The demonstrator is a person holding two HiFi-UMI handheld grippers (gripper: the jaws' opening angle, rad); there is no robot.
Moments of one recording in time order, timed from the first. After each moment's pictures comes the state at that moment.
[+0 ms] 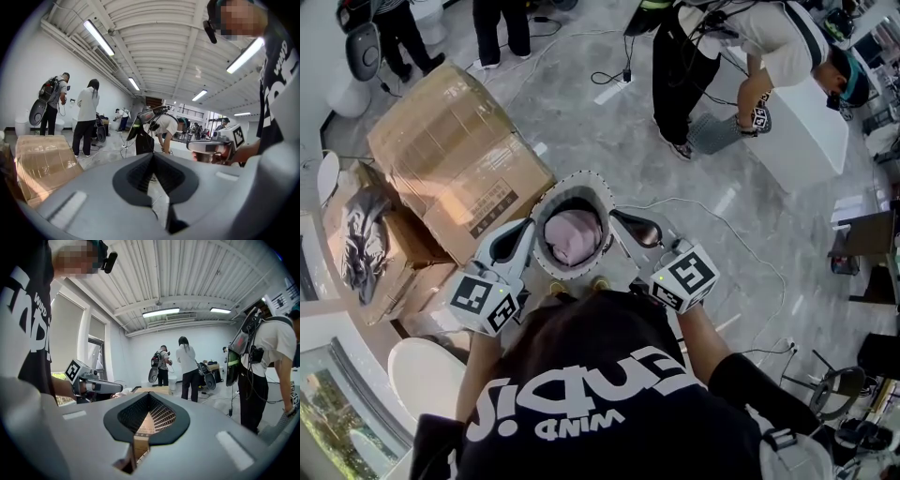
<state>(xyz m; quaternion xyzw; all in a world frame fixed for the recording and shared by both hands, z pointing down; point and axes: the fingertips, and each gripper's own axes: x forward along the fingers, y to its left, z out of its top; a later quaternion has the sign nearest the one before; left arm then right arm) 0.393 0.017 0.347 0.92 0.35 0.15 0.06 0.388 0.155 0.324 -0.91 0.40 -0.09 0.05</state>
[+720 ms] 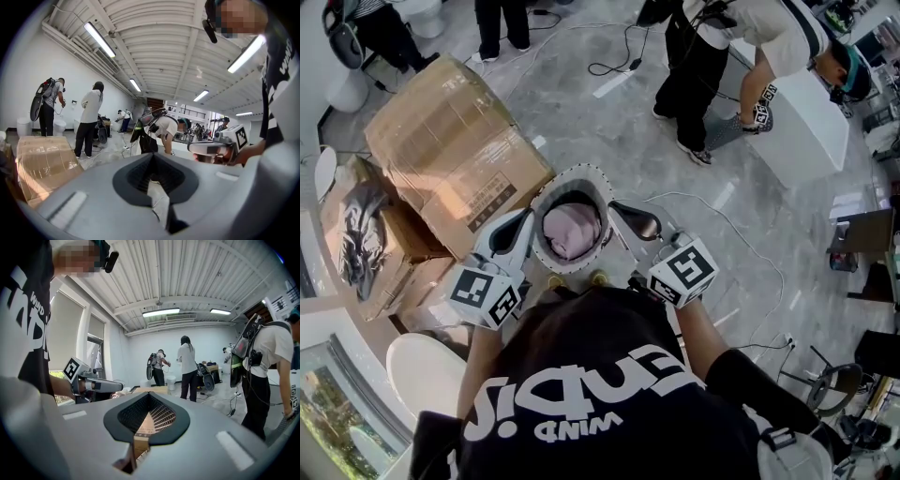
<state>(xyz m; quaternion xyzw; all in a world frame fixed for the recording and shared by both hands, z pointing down) 0.399 0.018 0.345 0.93 0.34 0.14 0.06 0.391 0.152 0.325 -0.91 0.39 -0.09 0.04</state>
